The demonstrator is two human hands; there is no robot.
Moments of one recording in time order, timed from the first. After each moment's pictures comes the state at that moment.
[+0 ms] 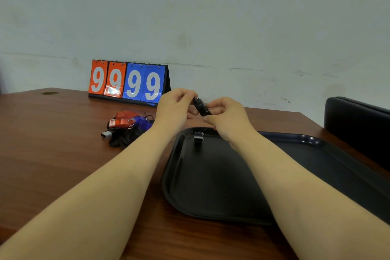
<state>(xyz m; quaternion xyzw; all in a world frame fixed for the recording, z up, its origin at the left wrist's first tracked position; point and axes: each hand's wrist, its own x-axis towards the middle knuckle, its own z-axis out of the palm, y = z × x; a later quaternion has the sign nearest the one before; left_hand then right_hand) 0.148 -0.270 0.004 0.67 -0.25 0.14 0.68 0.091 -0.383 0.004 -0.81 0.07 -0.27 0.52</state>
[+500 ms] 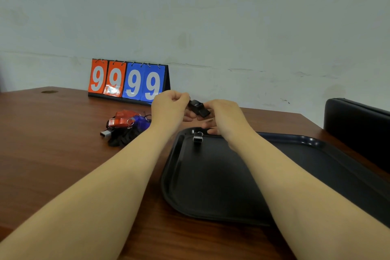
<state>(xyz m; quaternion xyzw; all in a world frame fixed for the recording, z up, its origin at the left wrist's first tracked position) 0.150 -0.268 0.003 0.69 -0.18 0.15 0.69 0.079 -0.371 0.016 -0.78 0.08 -0.20 0.59</state>
